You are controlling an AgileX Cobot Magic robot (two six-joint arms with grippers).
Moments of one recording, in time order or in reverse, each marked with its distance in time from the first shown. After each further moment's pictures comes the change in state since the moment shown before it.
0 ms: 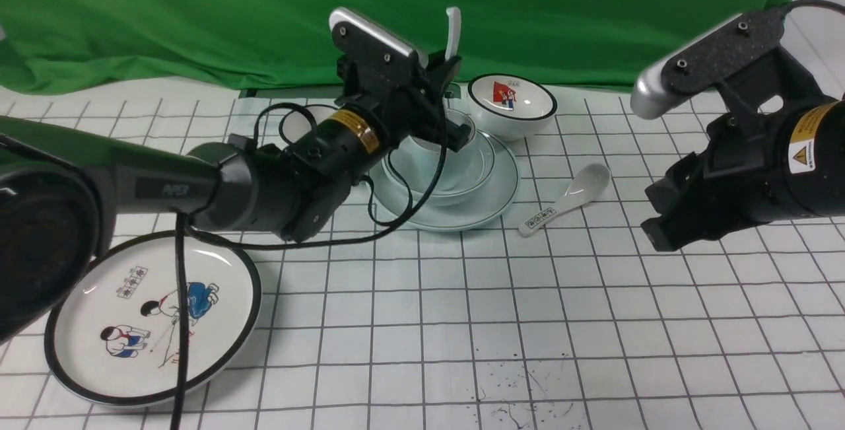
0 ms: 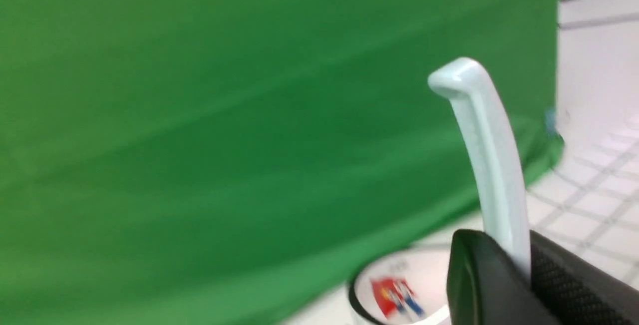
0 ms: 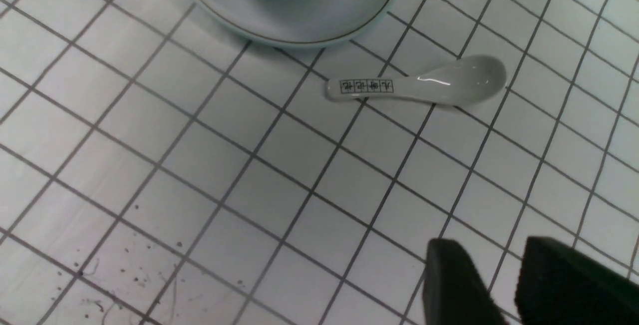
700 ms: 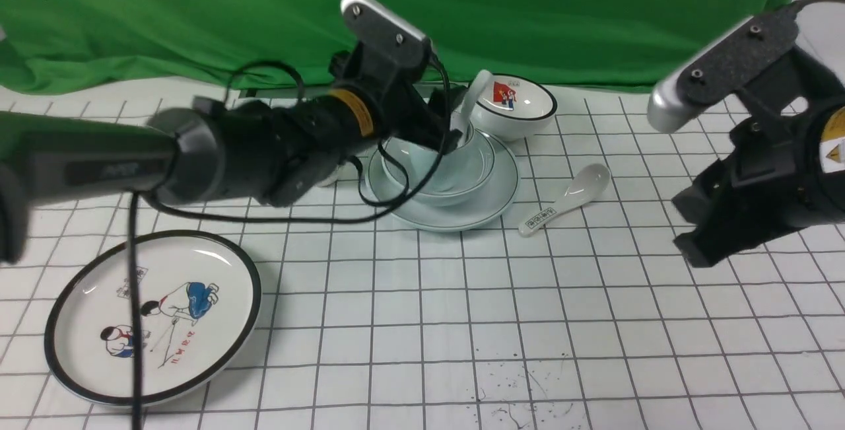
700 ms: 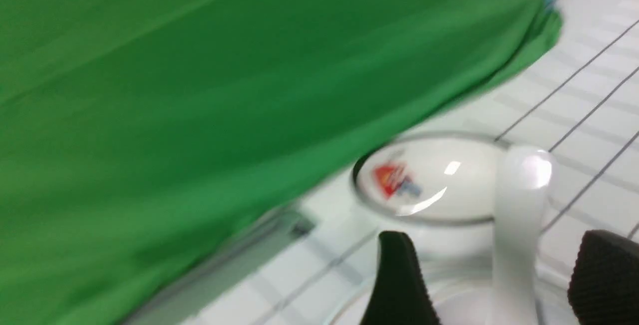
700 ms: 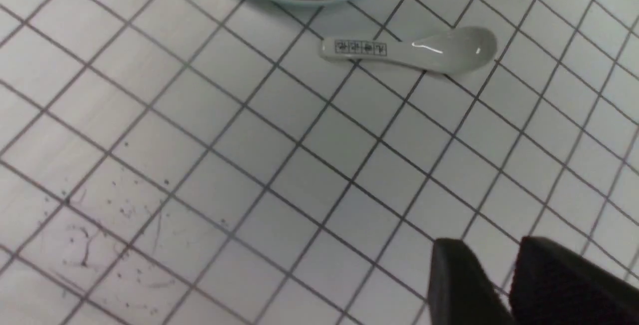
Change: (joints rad) right arm 0.000 -0.082 -0.038 -0.009 0.175 -0.118; left arm -0.006 -0.236 0.000 0.115 0.597 -0.144
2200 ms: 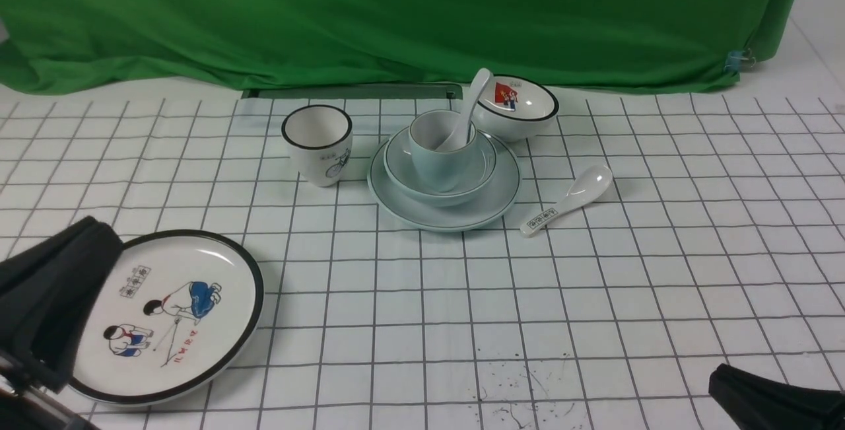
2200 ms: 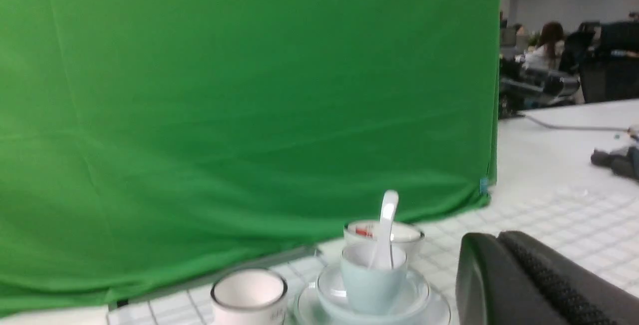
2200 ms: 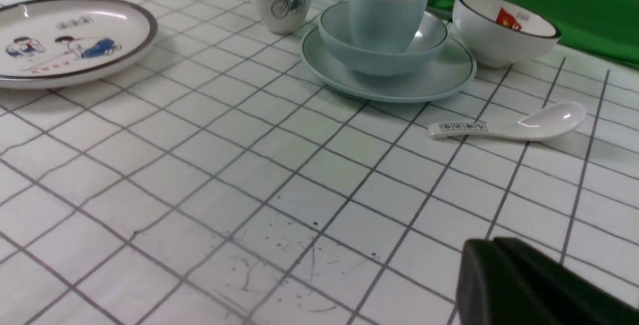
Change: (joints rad) right arm 0.000 -0.592 1.051 -0.067 -1.100 0.313; left arm -0.023 -1.551 1.083 -0.339 0.032 0.115
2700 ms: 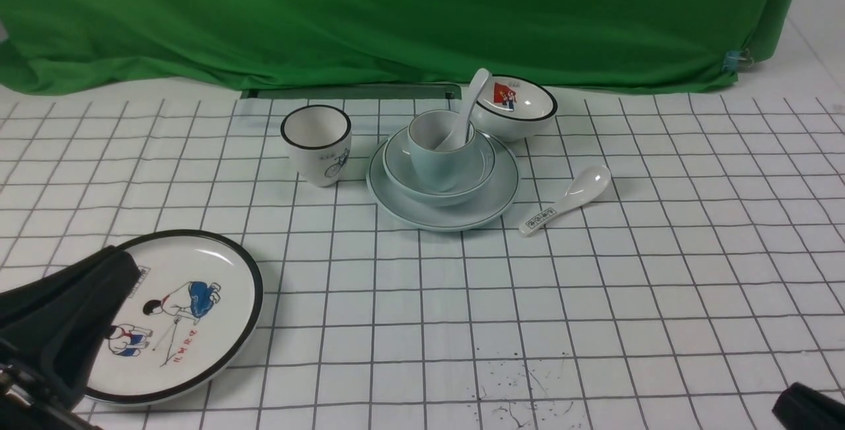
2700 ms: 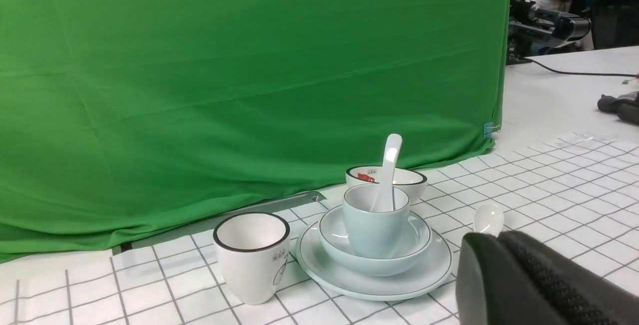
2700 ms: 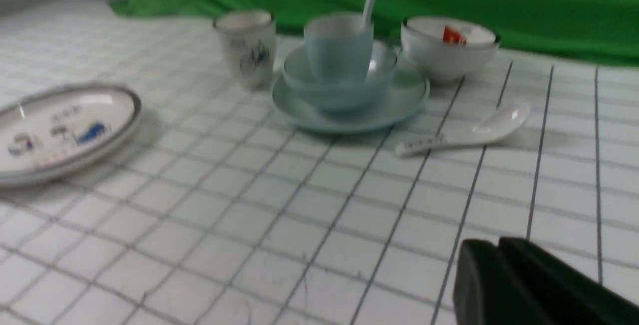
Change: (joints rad) right arm -0.024 -0.474 0.036 0.186 0.271 0.000; left arm 0.000 0.000 0.001 0.000 0.083 0.000
